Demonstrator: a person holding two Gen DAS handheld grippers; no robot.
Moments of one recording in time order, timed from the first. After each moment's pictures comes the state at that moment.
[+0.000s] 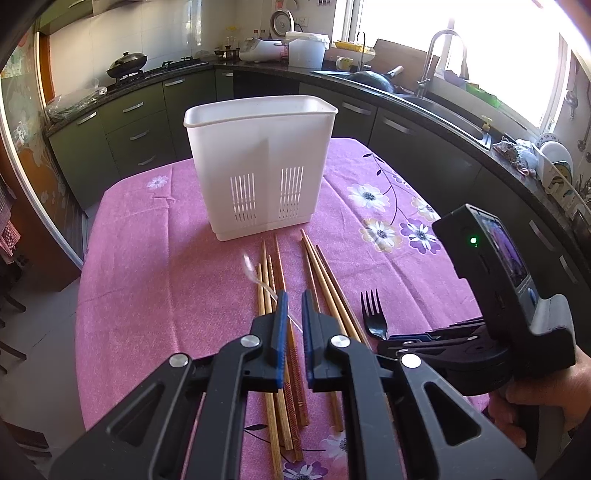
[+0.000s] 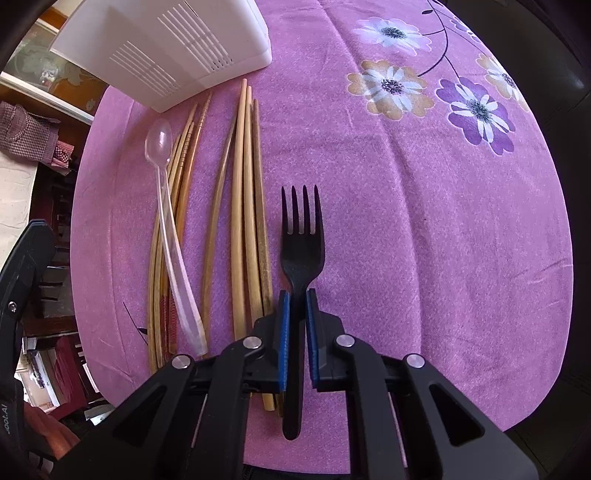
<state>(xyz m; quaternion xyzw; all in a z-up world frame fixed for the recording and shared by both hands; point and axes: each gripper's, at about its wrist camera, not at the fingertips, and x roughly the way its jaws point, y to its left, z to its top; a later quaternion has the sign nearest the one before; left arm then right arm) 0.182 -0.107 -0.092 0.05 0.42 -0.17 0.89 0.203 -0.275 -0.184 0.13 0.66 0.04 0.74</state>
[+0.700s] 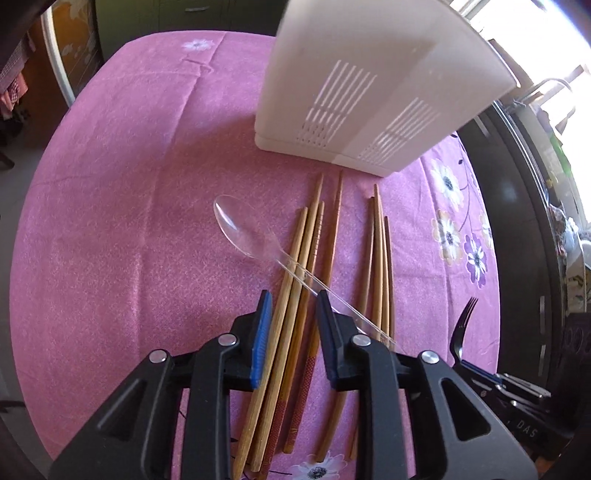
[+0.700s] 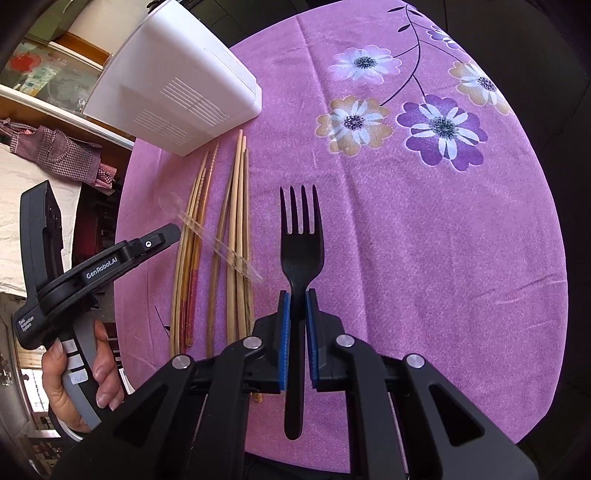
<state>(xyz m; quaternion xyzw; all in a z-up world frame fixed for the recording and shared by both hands) 0.264 -0.086 -0.175 -0.13 0.60 -0.08 0.79 0.189 -0.329 -0.169 0.19 0.61 0.11 0.76</state>
